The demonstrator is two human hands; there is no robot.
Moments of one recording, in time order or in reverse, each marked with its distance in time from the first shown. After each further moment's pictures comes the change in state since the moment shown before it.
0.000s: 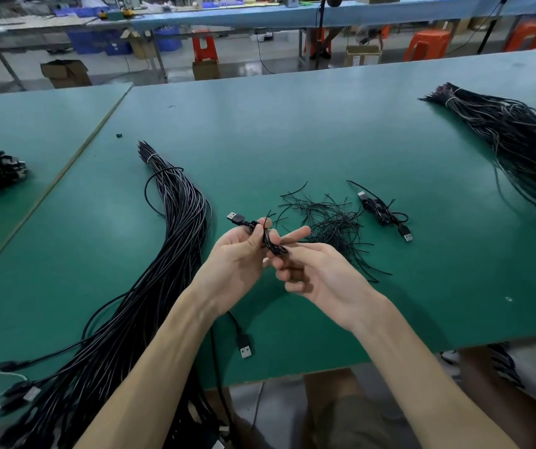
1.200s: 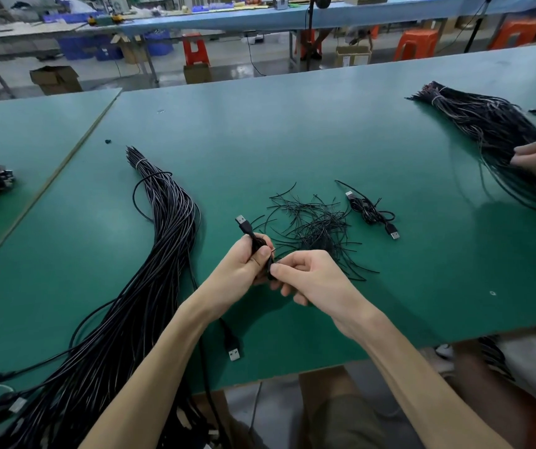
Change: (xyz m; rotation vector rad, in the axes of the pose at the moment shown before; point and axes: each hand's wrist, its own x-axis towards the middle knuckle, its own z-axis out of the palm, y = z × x) left_hand 0.000 -0.015 0.004 0.713 0.170 -0.054; right_hand -0.013 0.006 -0.010 -0.503 0.187 -0.047
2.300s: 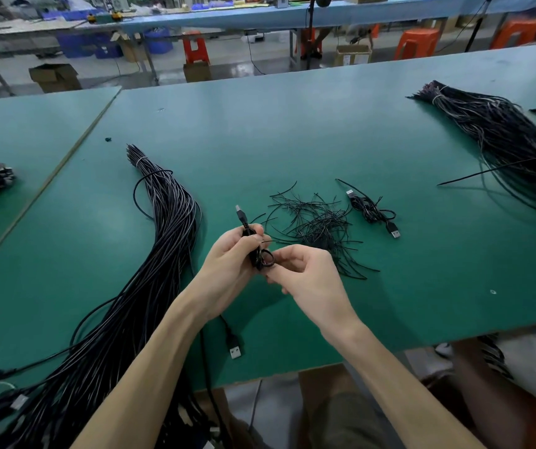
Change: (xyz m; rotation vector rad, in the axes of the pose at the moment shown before) left_hand -0.002 0.011 -0.001 -0.492 0.089 0.005; right_hand -0.009 -0.005 0.024 -0.003 0.206 -0.136
